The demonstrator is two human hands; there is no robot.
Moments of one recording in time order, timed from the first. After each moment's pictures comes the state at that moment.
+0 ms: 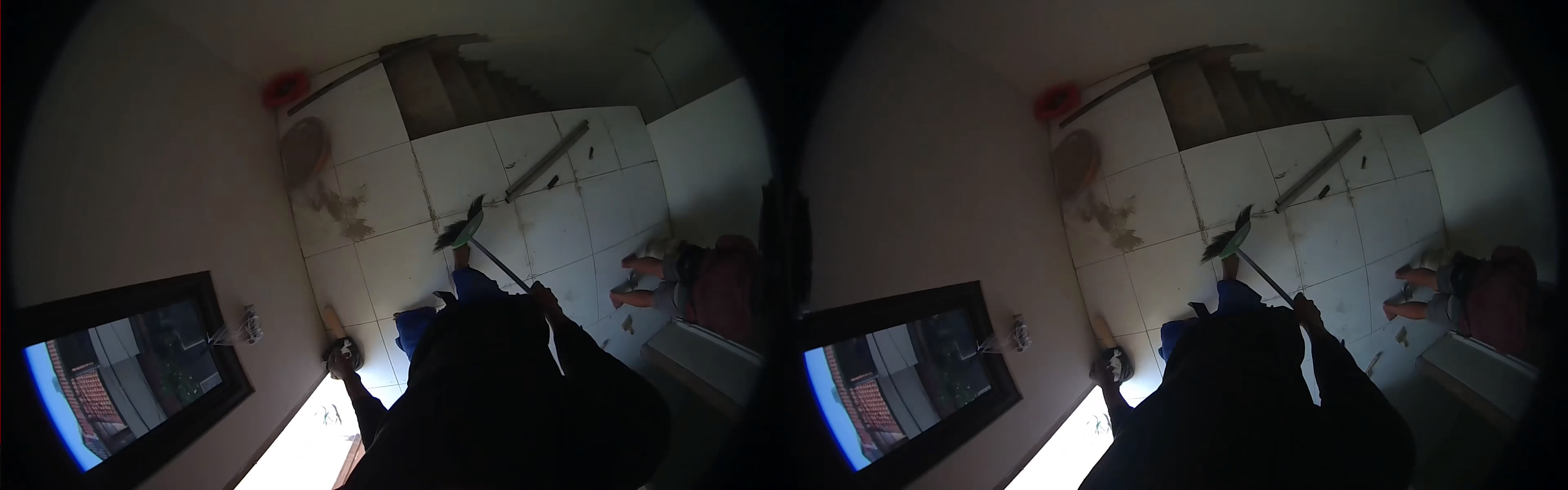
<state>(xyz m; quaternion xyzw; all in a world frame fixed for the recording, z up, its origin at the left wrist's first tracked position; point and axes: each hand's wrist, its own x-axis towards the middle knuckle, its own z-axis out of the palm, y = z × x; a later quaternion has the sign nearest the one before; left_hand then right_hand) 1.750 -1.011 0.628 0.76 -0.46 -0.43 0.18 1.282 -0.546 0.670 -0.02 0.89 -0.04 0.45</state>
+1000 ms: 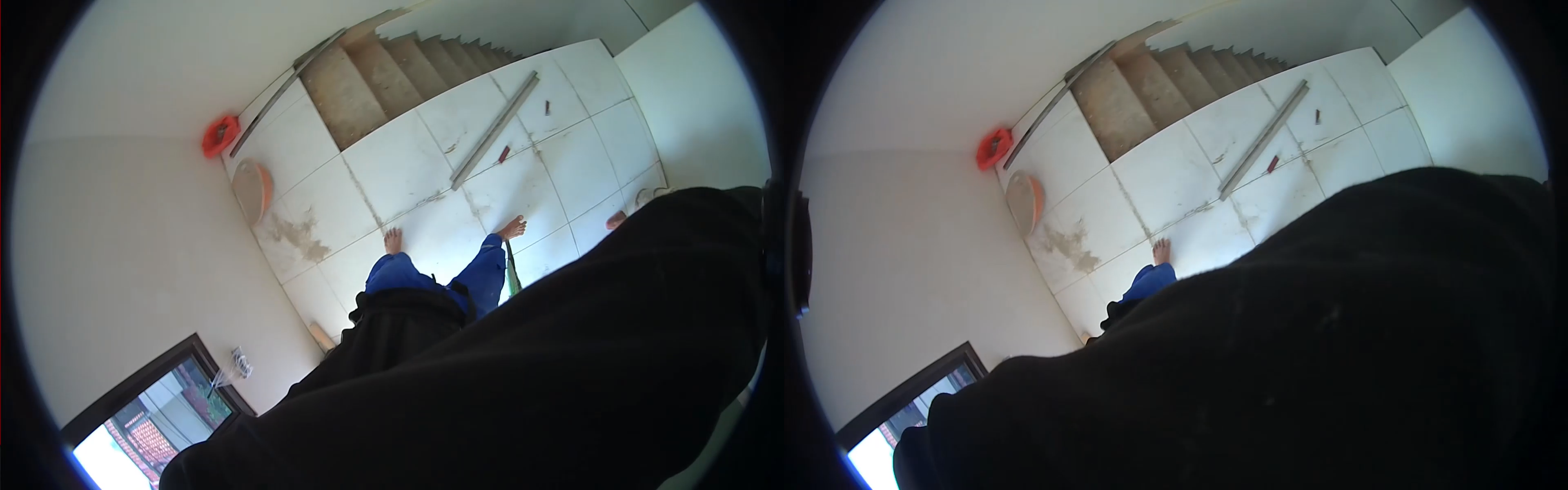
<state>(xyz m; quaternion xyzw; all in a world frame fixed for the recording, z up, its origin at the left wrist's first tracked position) 0.764 -0.240 1.116 -0.37 -0.87 -0.12 0.30 1.428 -0.431 0.660 0.50 0.74 -0.32 0.31</state>
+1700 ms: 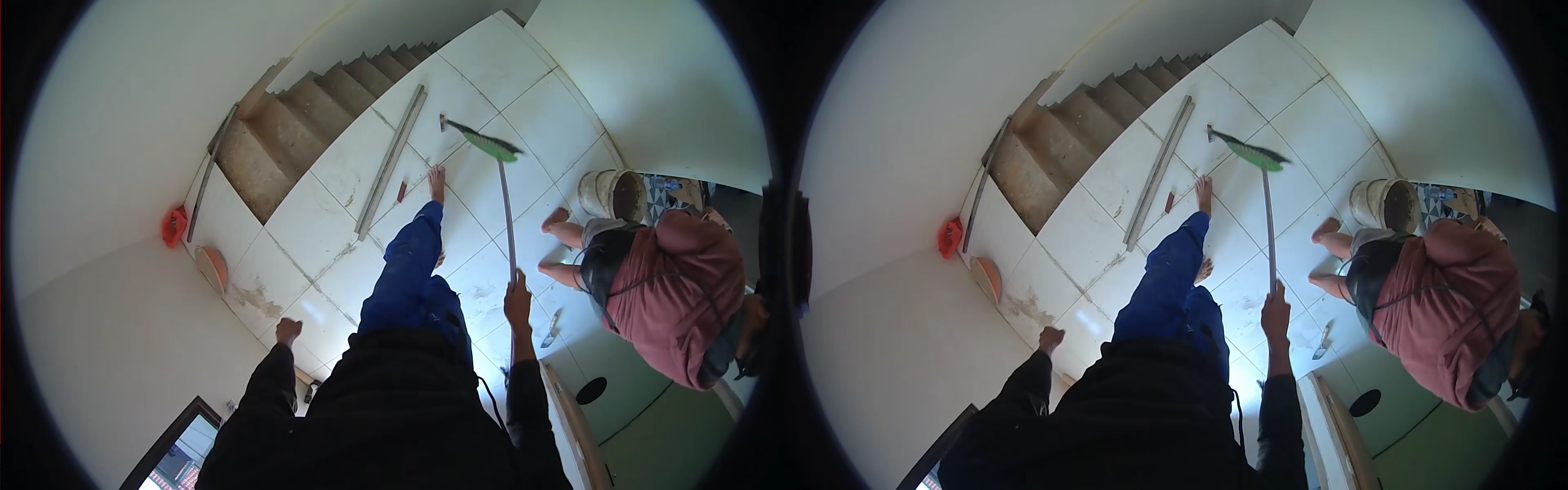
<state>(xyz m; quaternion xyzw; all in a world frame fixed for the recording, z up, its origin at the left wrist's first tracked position) 0.968 -0.646 0.656 0.34 -0.81 0.01 -0.48 0.893 0.021 0.671 0.26 0.90 -0.32 0.17</state>
